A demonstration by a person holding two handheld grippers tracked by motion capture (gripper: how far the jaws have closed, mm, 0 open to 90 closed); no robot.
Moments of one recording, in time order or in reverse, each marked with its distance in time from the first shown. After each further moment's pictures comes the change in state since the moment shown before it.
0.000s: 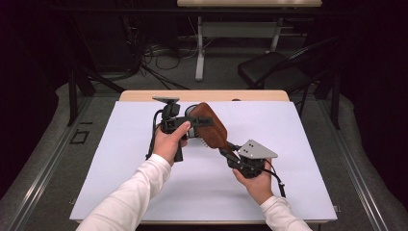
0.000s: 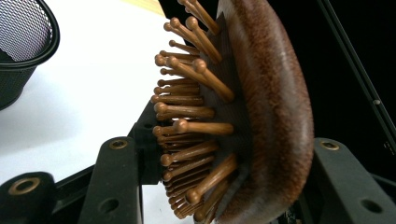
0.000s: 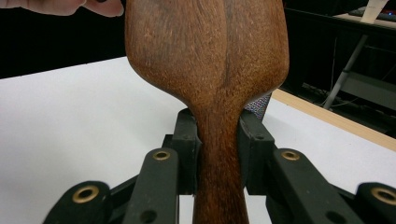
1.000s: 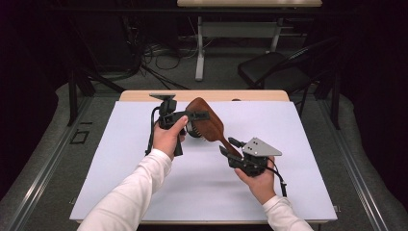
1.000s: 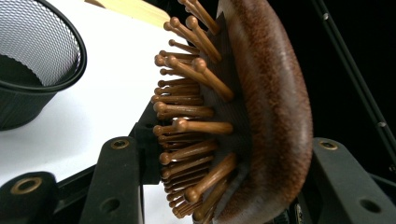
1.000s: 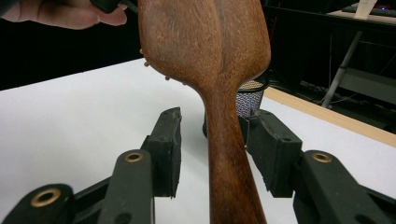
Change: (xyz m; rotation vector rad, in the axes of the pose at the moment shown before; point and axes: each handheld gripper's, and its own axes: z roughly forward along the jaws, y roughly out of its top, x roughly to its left) left arm 0.013 0.013 0.000 -0.054 0.013 -0.037; right arm -0.008 0.001 -0.003 -0.013 -0.011 0.043
